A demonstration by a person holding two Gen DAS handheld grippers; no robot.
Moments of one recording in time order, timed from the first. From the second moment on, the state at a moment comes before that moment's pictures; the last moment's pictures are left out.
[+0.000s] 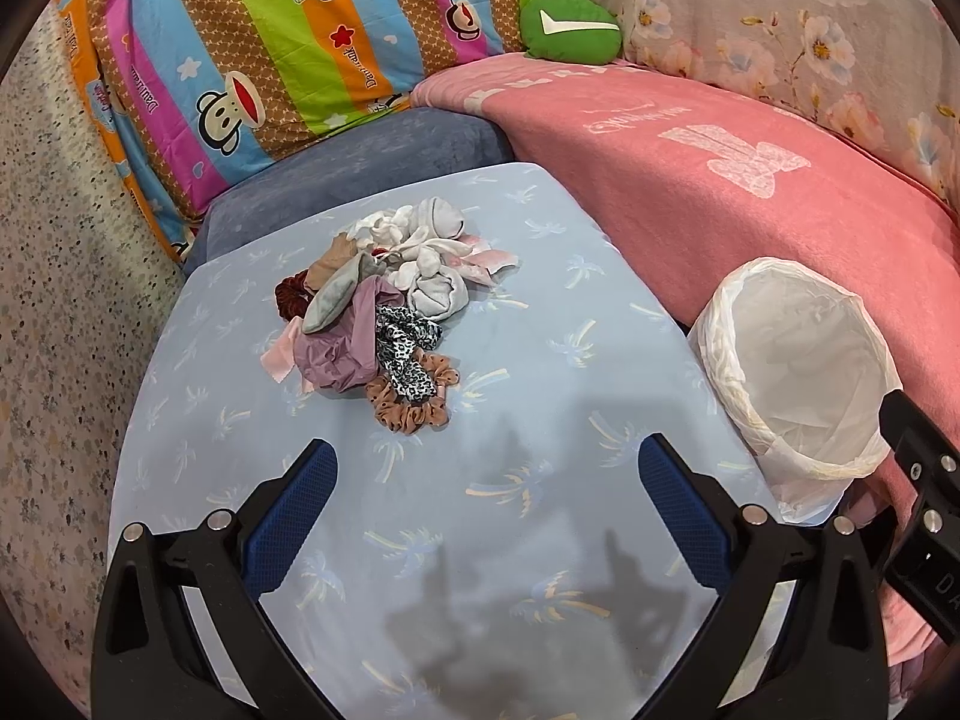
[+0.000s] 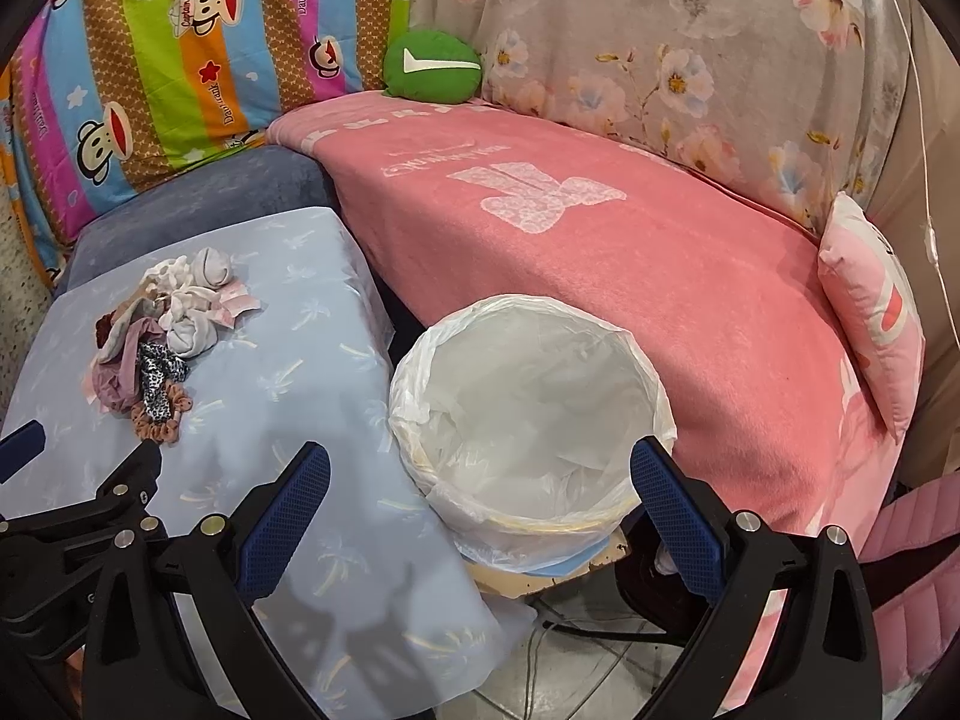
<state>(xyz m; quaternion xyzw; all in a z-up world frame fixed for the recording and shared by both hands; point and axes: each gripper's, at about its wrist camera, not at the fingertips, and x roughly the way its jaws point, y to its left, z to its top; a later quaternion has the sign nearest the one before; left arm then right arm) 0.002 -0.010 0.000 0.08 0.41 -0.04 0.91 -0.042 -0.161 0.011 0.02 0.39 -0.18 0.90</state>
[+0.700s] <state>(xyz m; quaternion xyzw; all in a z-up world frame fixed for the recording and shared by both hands) 0.001 -0.012 0.001 0.08 0.41 -0.04 0.91 -0.042 -0.161 0.012 0.02 0.39 -0.18 0.90</state>
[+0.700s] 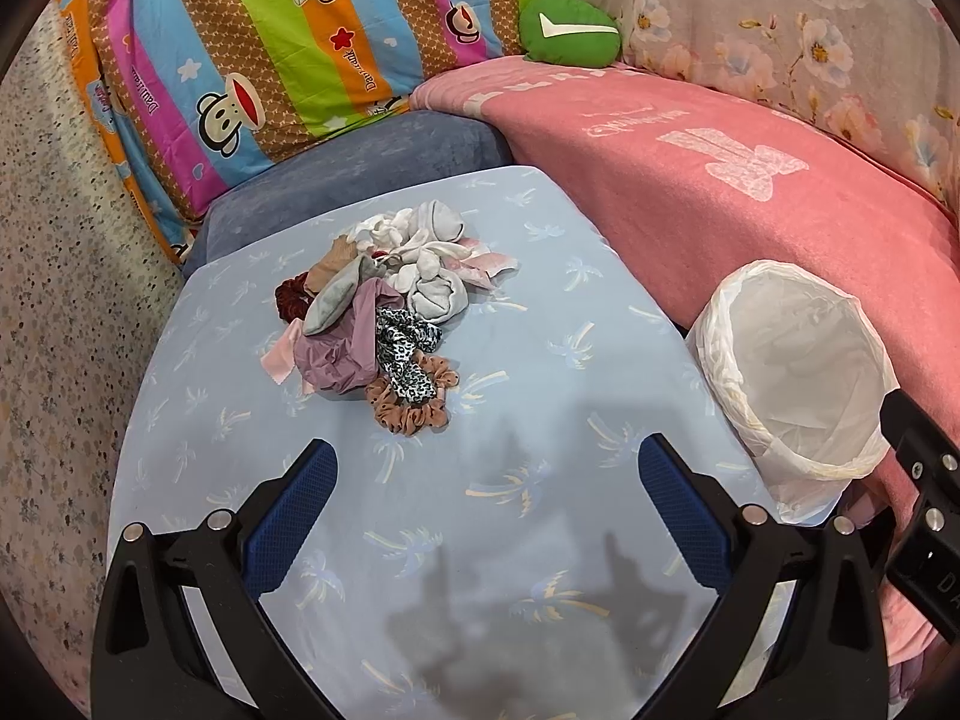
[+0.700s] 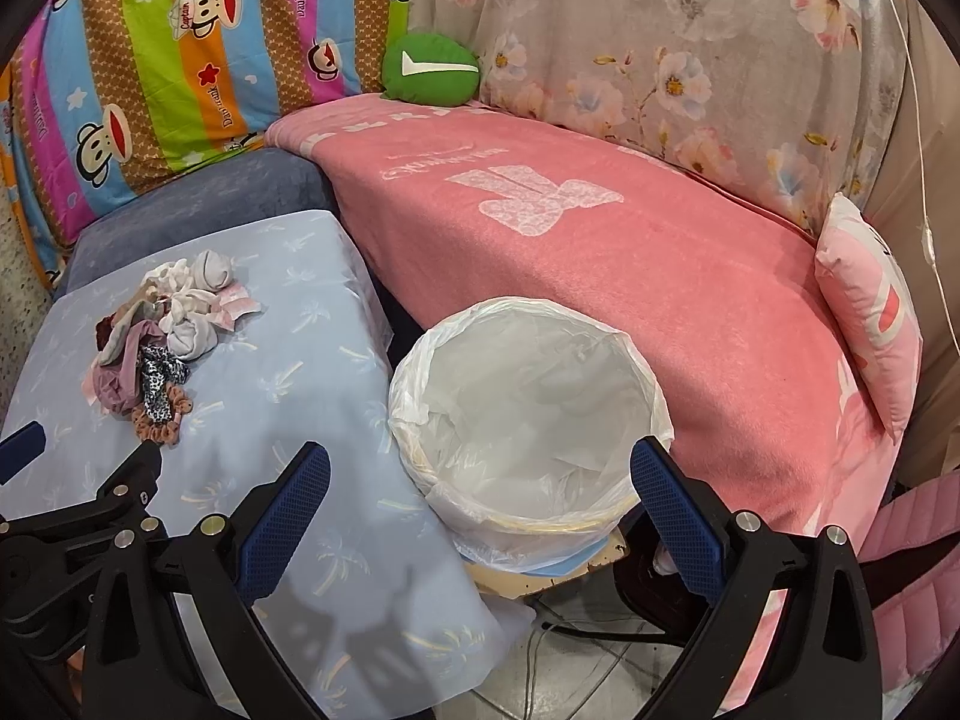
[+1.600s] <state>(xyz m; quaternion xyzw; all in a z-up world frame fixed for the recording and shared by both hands) 0.007 -0.017 0.003 0.08 0.41 -0.05 0.91 -0.045 -0.161 0.017 0.02 0.38 -0.18 0.91</state>
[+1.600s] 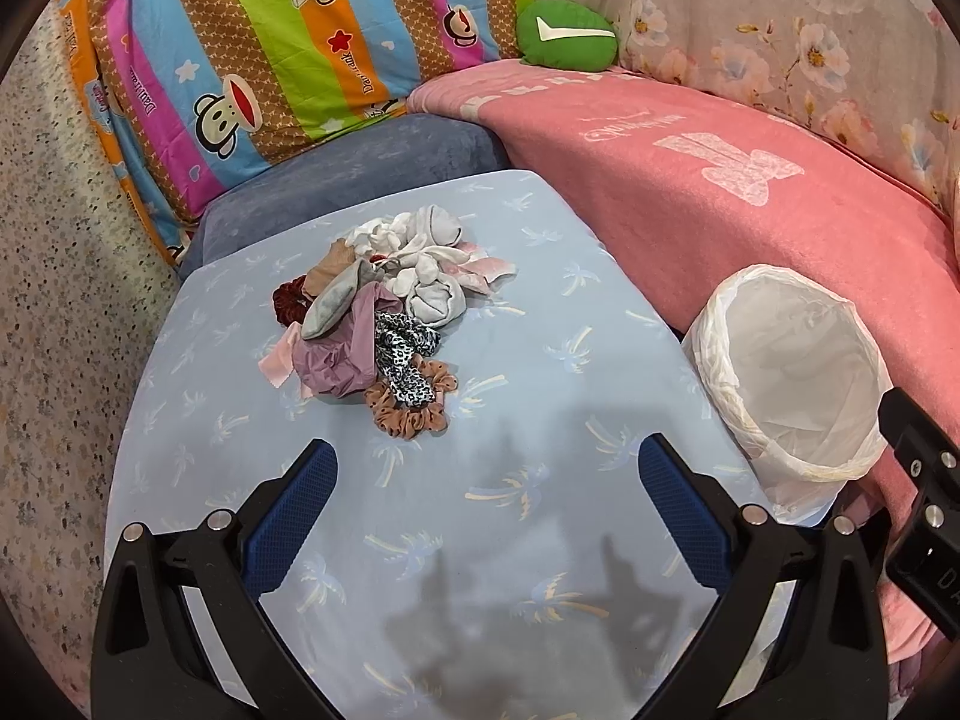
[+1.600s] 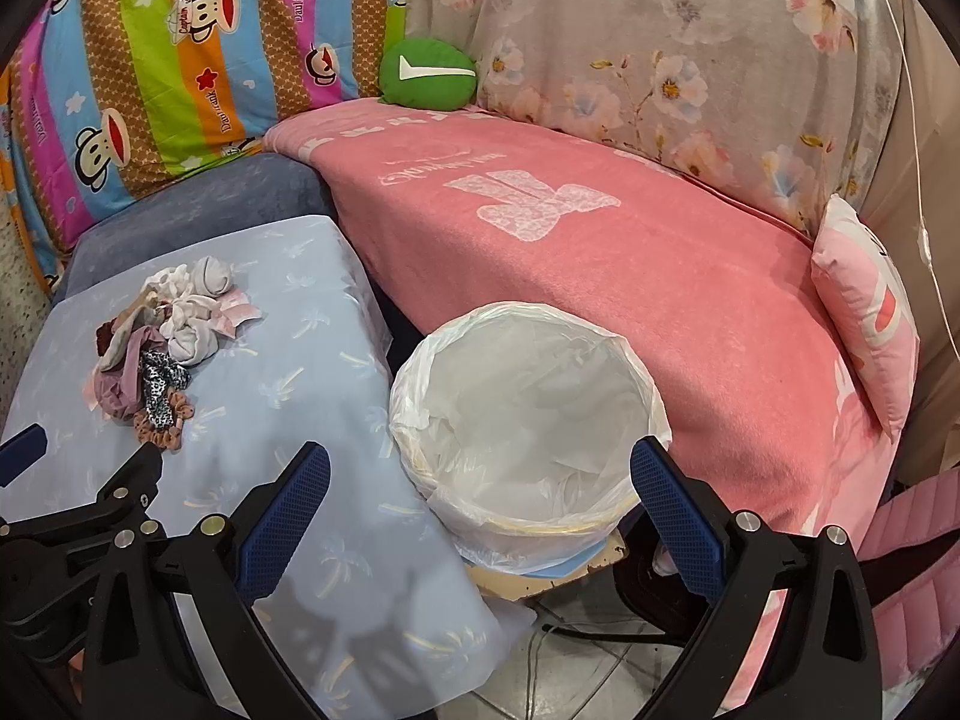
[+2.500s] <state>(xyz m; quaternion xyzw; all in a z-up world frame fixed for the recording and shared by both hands) 0.029 0.024 -0.010 0.04 0.42 -0.06 0.90 -0.026 -0.137 0.019 0.02 0.36 -0.18 0.91</state>
